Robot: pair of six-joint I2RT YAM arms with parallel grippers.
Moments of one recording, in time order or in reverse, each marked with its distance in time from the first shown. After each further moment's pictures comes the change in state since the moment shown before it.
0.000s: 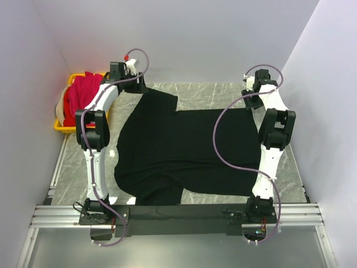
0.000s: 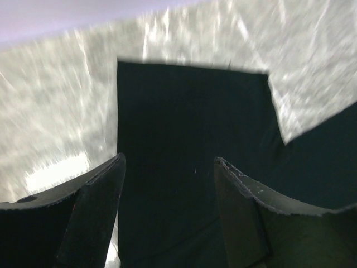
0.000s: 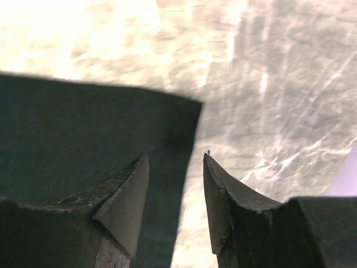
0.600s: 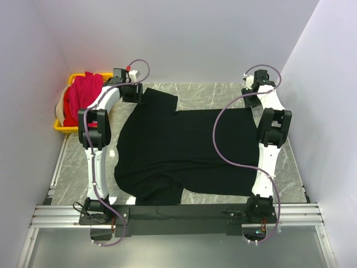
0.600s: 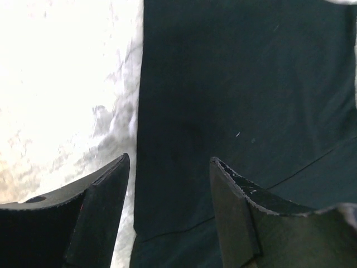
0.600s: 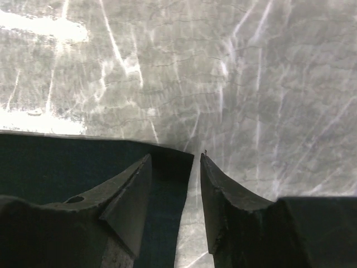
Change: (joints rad) left arm 0.000 0.054 -0.018 -0.156 -0.111 0.063; right arm -0.009 0.134 0.125 0.056 -0.005 0.022
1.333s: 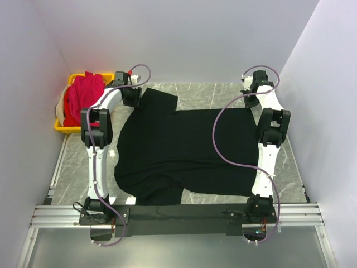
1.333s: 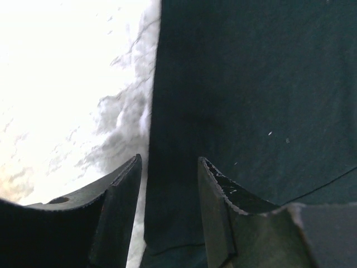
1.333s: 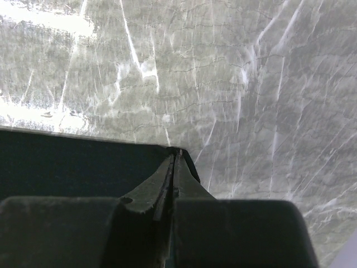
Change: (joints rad) left arm -0.003 0.061 0.013 -0.032 -0.054 0.023; right arm 0.002 0.027 0.023 -0.016 -0.035 -0.016
